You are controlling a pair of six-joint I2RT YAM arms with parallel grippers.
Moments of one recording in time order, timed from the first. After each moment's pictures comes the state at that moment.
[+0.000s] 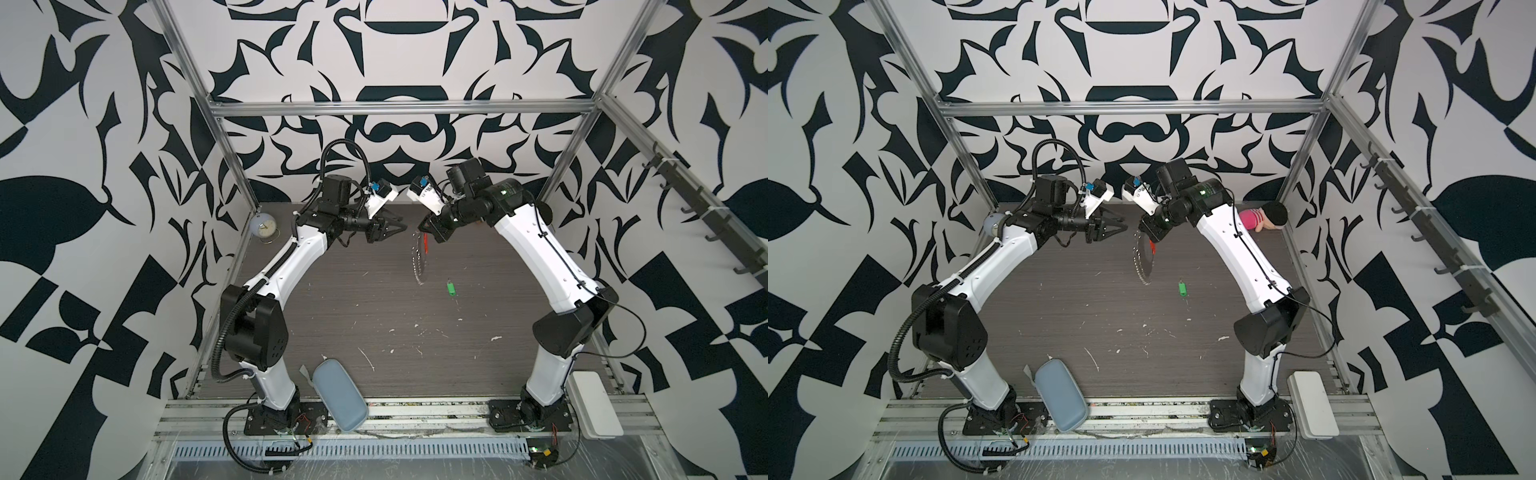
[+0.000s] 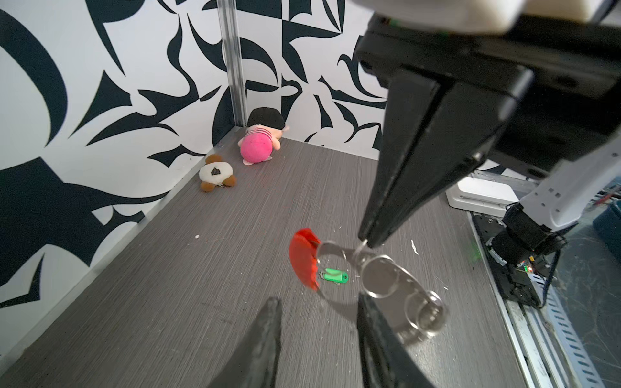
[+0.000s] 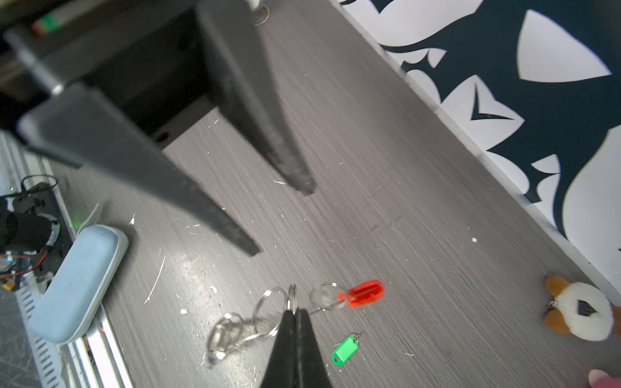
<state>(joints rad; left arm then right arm) -0.38 1.75 1.59 -0.37 1.01 0.35 0.51 1.82 2.12 -1.20 -0.35 -0.33</state>
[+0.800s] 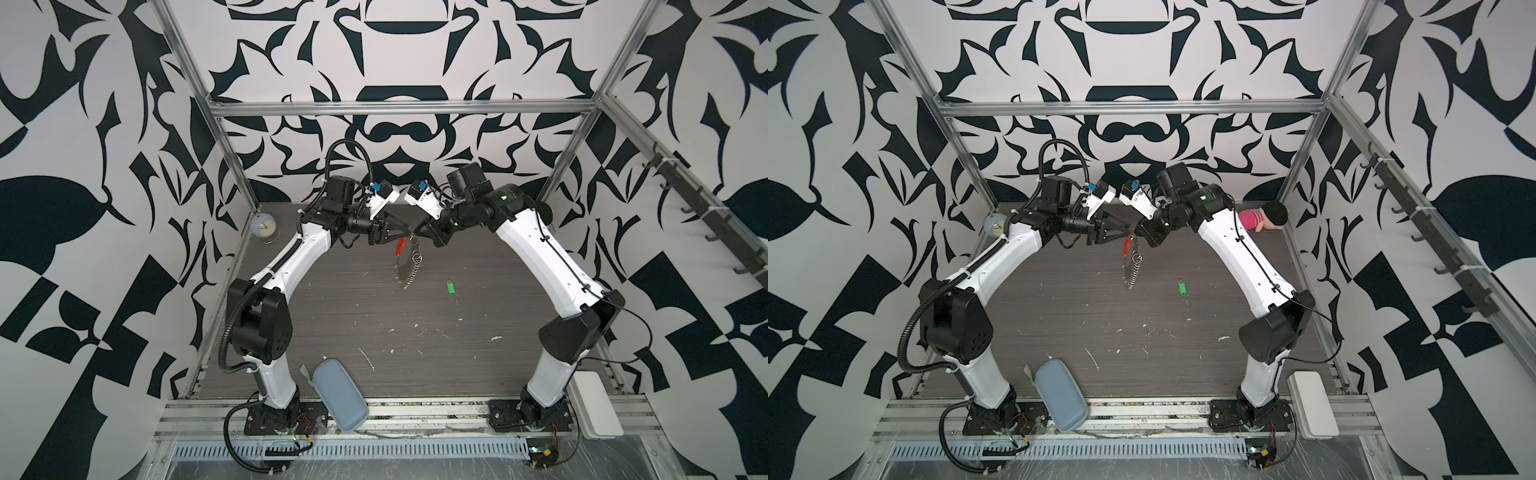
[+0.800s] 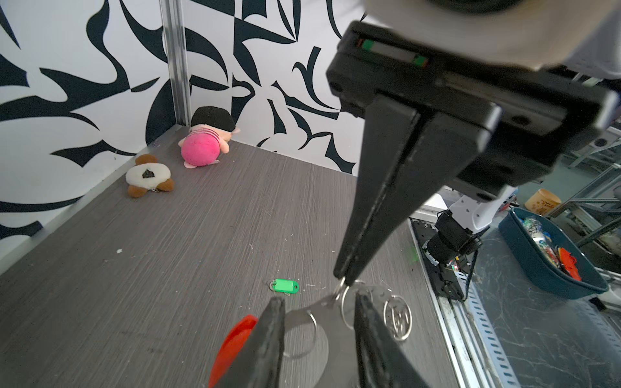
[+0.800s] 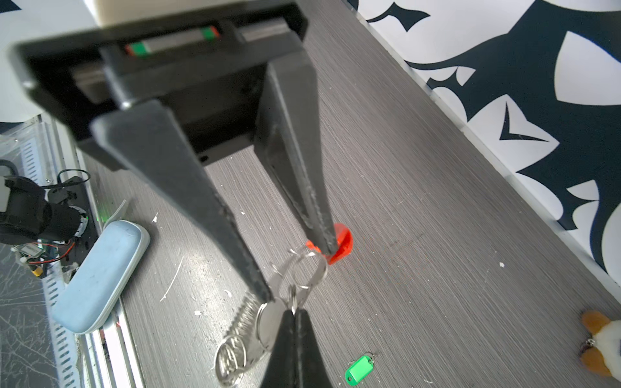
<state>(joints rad) -0.38 1.79 1.62 -0.41 1.17 0.29 0.53 1.79 2.06 -1.14 -0.42 -0.34</state>
